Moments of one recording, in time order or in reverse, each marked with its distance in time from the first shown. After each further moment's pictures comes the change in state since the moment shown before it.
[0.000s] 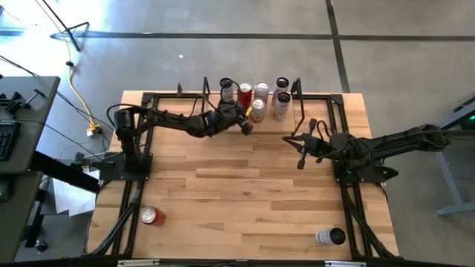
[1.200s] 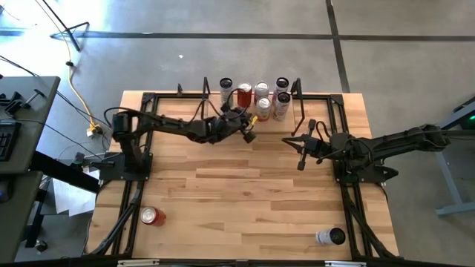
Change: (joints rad) left arm -0.116 -0.035 0.068 -0.141 -0.113 0.110; right arm 0.000 0.000 0.000 -0.008 -0.027 -0.011
